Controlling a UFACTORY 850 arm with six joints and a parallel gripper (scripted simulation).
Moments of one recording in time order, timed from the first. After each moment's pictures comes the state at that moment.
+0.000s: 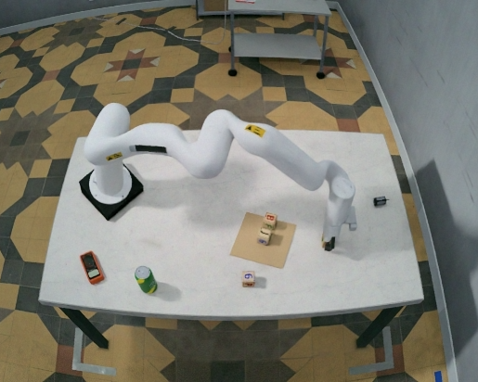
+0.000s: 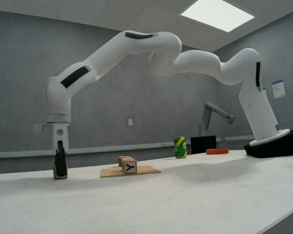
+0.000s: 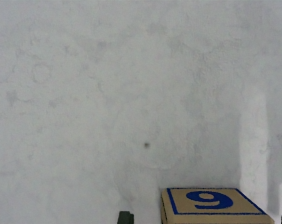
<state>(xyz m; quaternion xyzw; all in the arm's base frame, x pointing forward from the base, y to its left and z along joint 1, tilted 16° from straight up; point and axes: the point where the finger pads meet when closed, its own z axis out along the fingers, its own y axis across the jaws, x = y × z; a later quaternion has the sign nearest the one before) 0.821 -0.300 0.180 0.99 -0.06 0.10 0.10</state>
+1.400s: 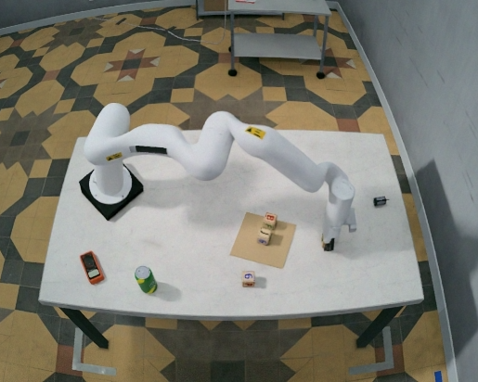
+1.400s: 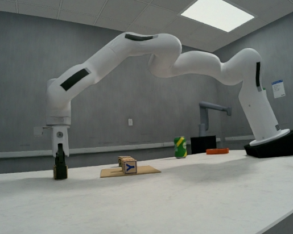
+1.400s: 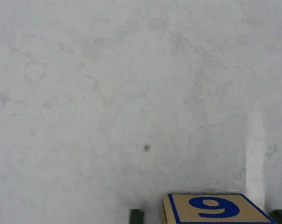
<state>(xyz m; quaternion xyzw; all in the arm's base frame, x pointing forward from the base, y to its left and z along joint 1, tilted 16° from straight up) 0.823 -0.302 0.172 0.99 -0.06 0.10 0.10</state>
